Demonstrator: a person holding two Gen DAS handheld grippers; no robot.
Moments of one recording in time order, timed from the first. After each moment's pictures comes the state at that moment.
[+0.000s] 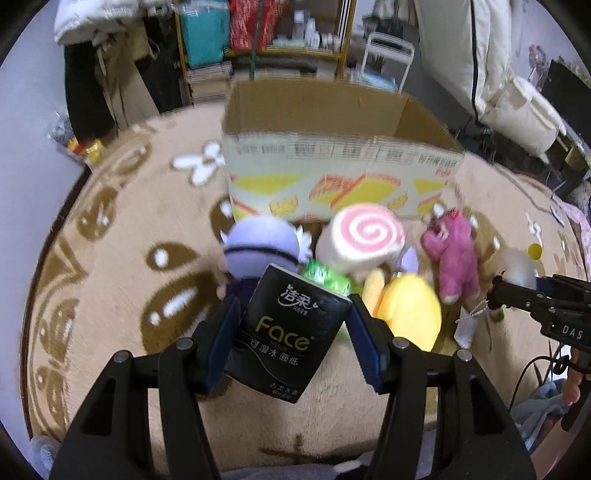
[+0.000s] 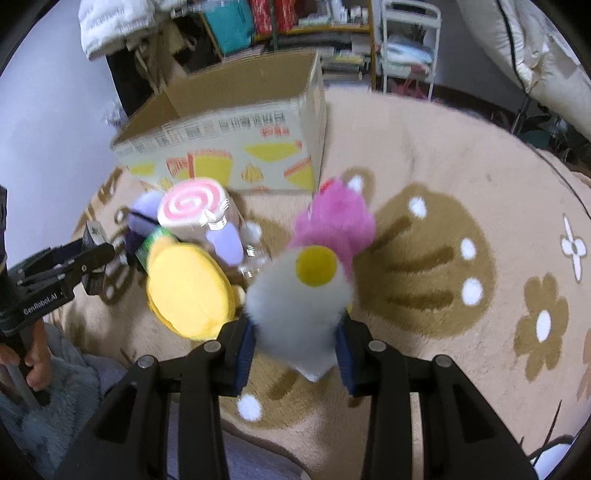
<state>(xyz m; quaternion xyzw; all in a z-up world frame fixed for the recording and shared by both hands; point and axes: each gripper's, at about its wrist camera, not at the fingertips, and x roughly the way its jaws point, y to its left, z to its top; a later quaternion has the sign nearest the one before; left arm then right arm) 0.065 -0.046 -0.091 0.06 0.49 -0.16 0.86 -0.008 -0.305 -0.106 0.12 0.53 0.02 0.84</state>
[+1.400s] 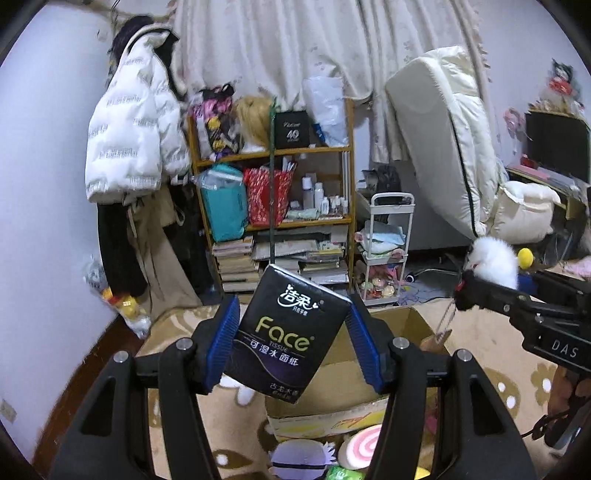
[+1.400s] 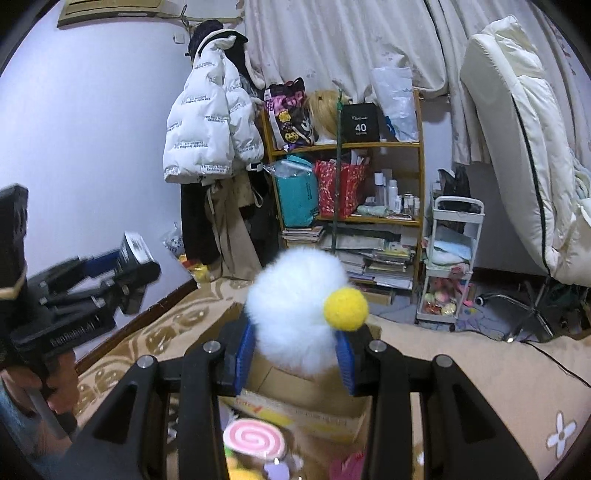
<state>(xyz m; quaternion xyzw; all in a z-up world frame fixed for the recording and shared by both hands) 0.120 -0.074 0.046 0.06 0.22 -0.14 0.96 0.077 -0.268 0.037 0.06 0.22 0.09 0.97</state>
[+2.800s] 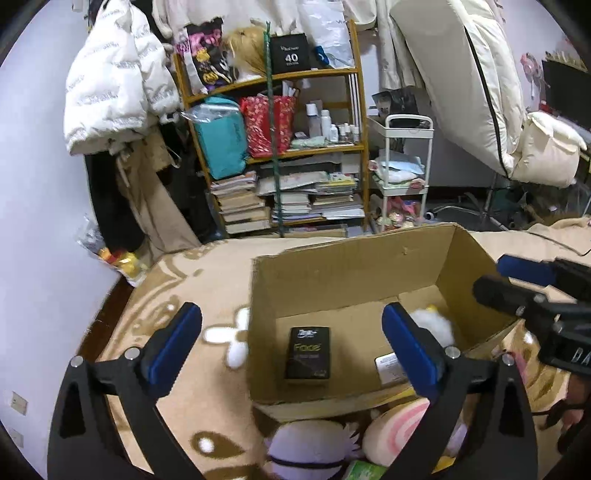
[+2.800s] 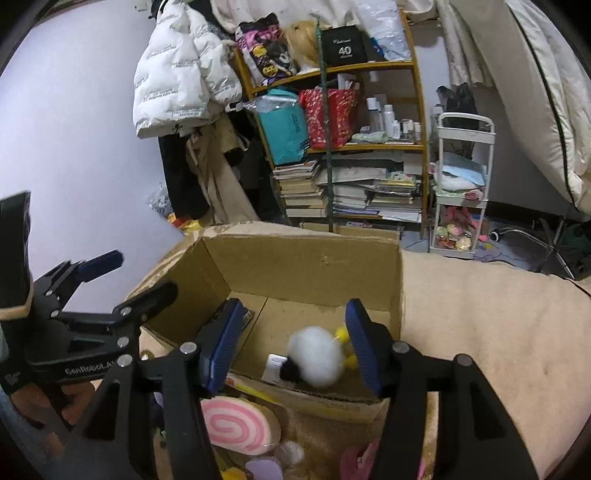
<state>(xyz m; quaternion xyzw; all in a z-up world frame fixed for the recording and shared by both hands) 0.166 -0.101 -0.056 0.13 0.31 -0.11 0.94 0.125 -0.275 -0.068 0.10 0.32 0.08 0.94</state>
